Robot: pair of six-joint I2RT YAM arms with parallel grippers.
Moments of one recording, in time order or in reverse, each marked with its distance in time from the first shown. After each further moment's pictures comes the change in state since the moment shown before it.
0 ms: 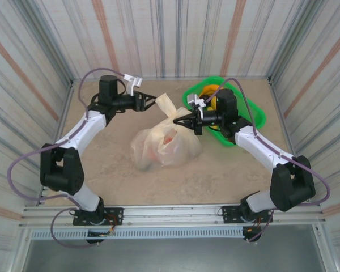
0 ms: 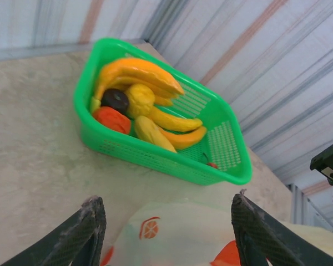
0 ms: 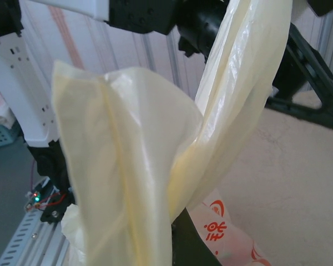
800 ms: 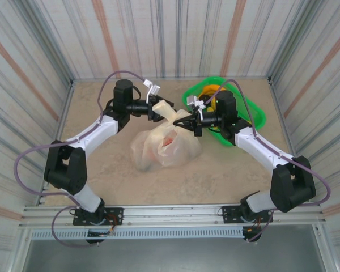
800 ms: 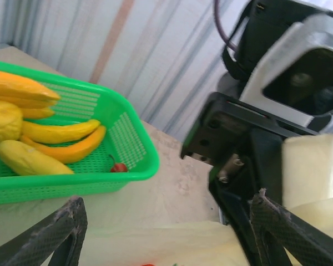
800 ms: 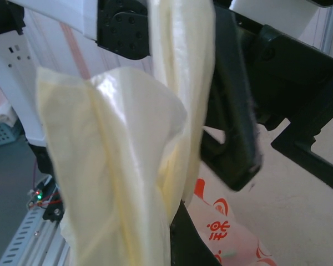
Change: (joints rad) left arm -0.145 0.001 -0.063 0.264 0.269 -0.026; right arm 0.005 -0.008 -0.021 0.006 0.001 -0.003
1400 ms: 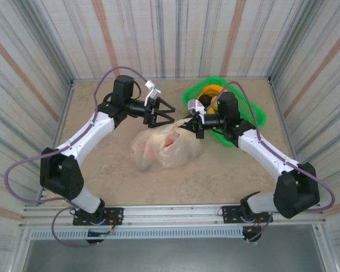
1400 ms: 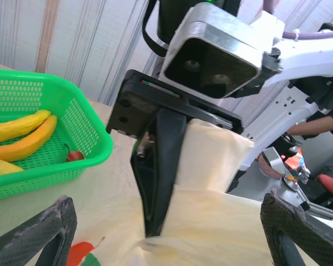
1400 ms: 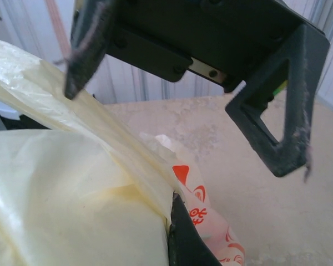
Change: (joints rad) left arm -0.014 -0.067 0.130 -0.437 0.133 0.303; right arm 0.002 -0.061 -0.002 -0.142 0.081 -0.212
